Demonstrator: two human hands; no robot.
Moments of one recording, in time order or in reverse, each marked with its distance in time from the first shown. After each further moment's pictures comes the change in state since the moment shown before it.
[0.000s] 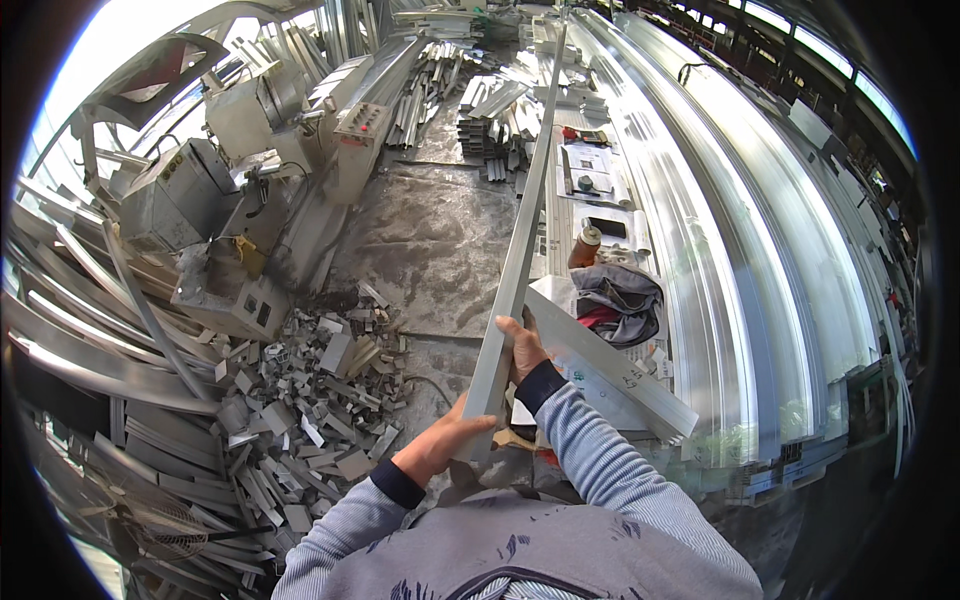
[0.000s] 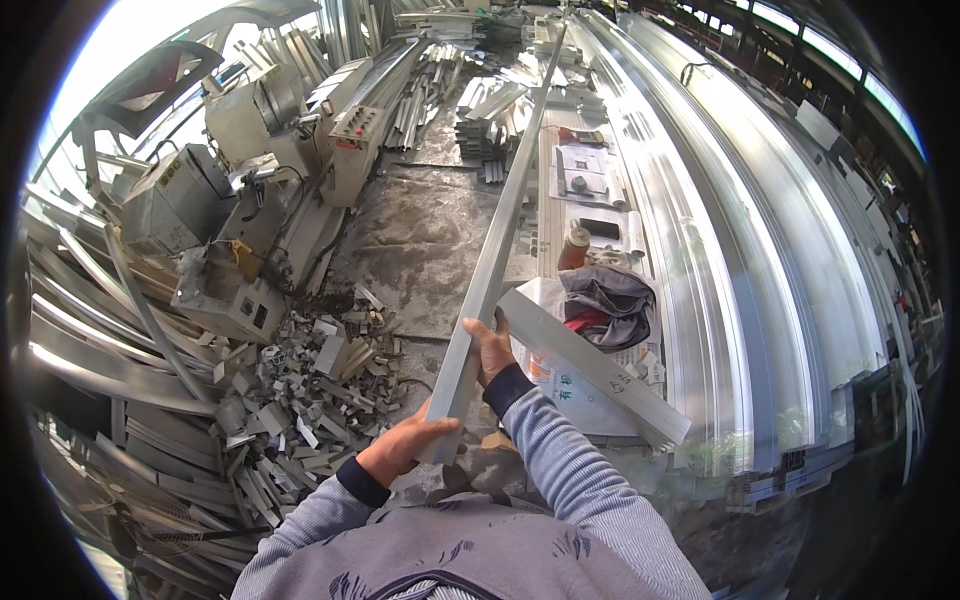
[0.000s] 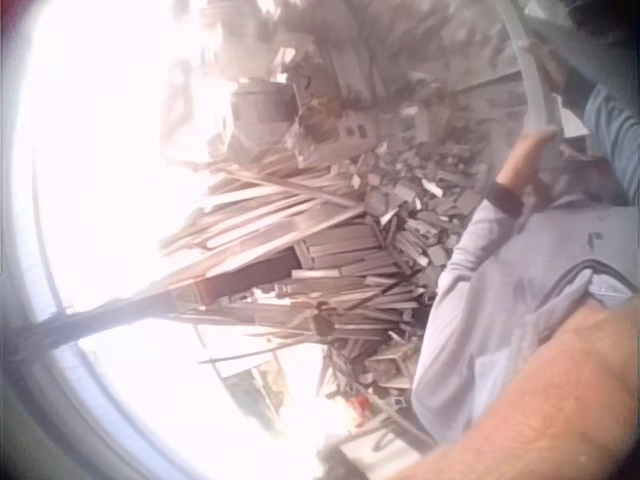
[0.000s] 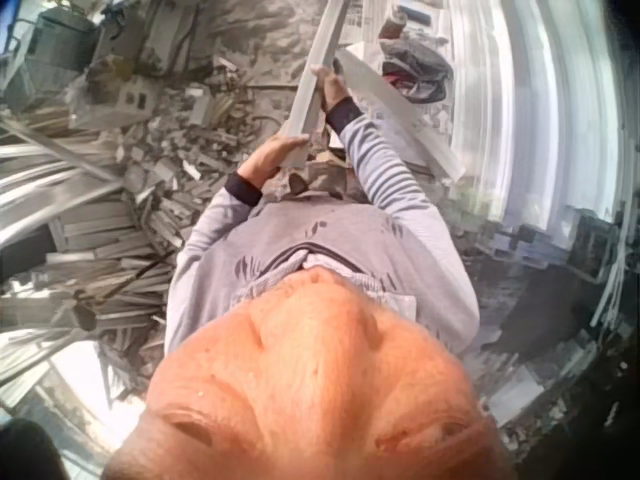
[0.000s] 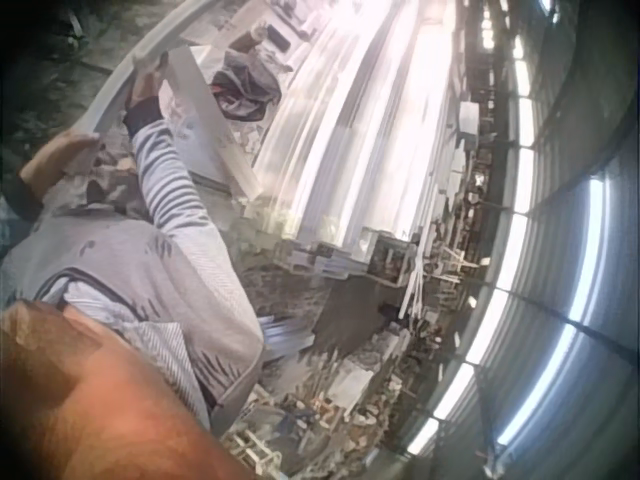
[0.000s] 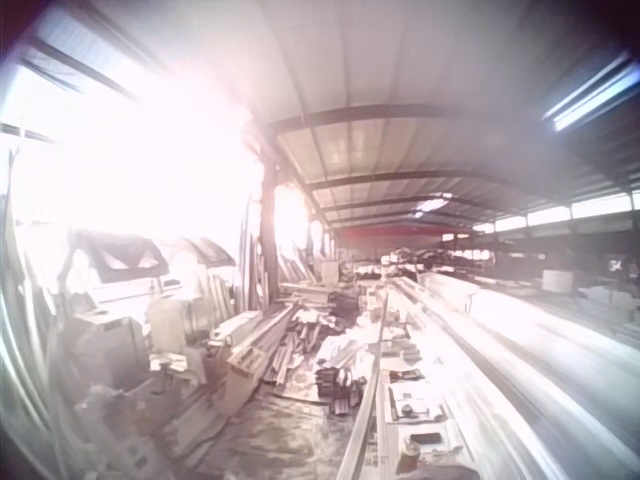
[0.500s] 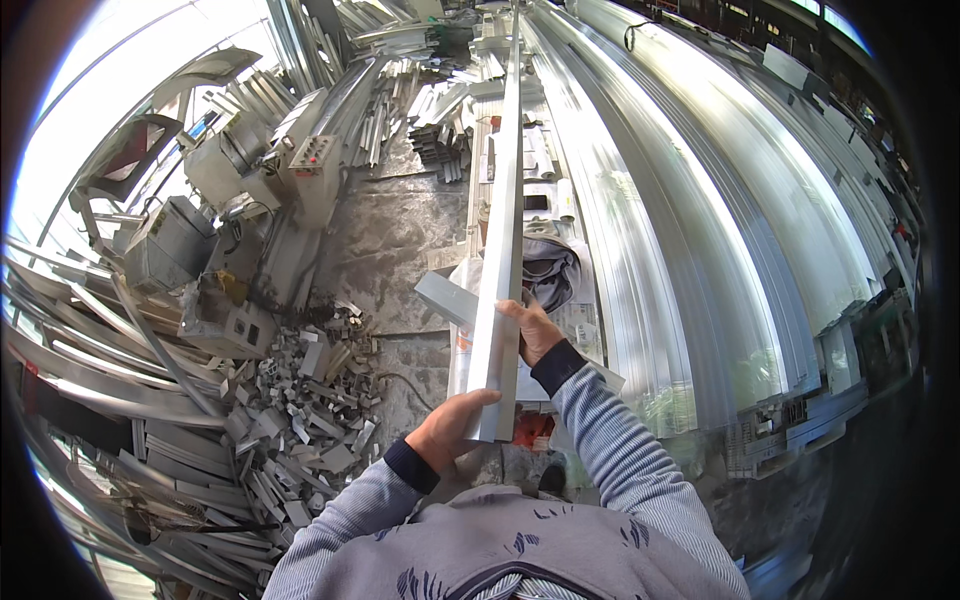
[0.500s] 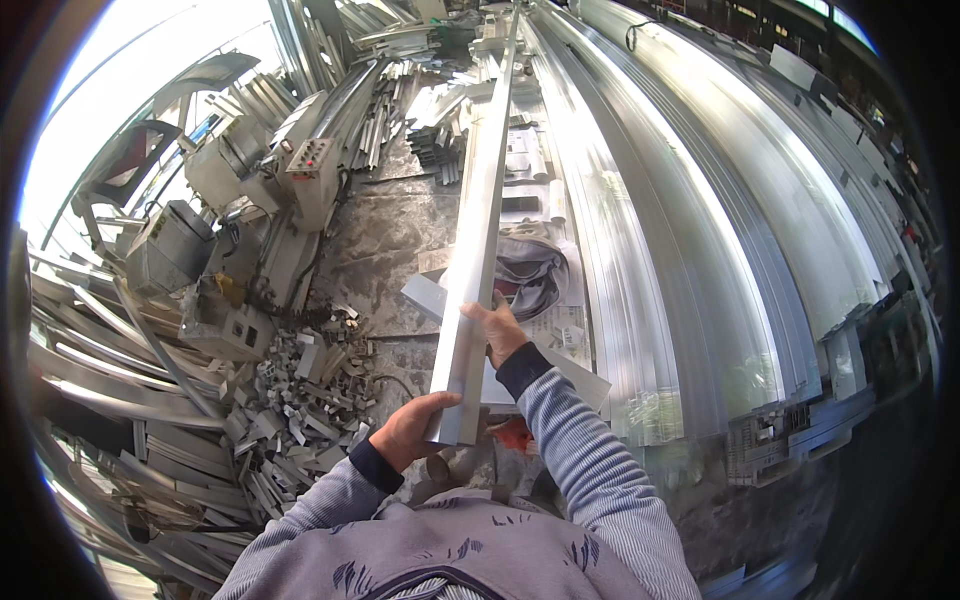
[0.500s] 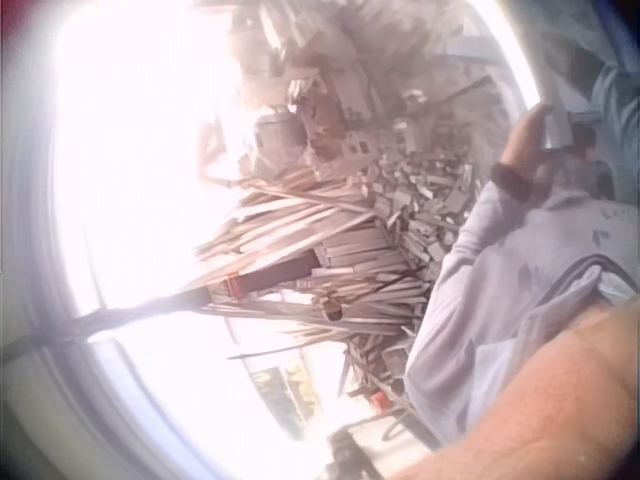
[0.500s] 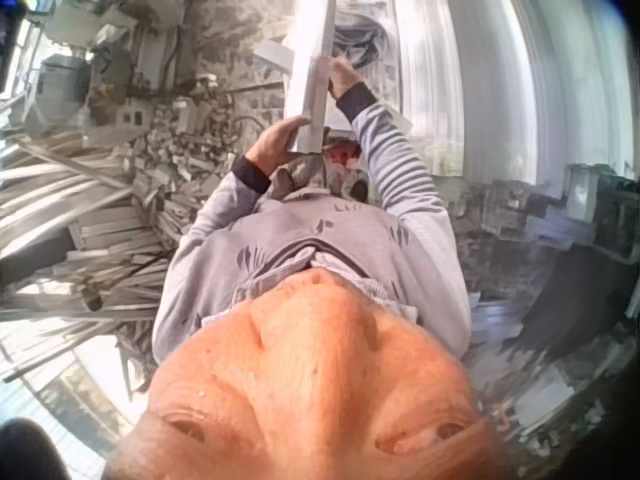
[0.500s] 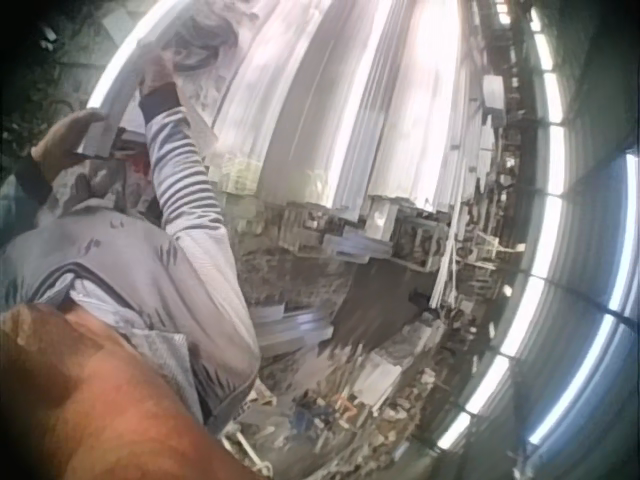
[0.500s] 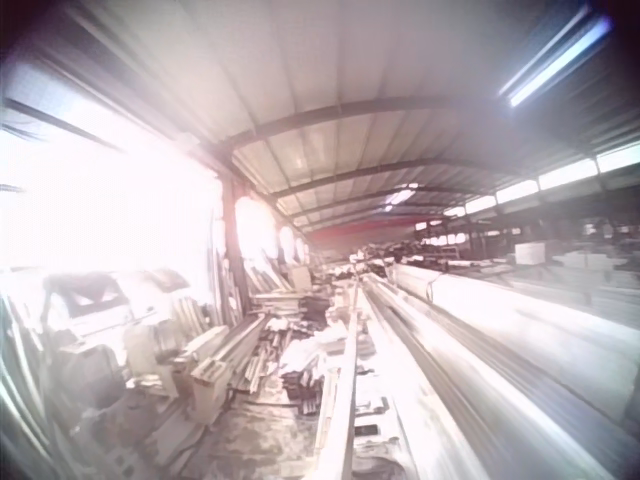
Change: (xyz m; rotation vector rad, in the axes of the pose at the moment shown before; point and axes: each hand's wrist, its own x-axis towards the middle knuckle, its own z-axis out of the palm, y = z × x) left_hand 0.081 -0.029 0.269 -0.353 0.062 -0.273; right_hand -0.113 -0.192 -0.205 -0.022 -0.092 0.065
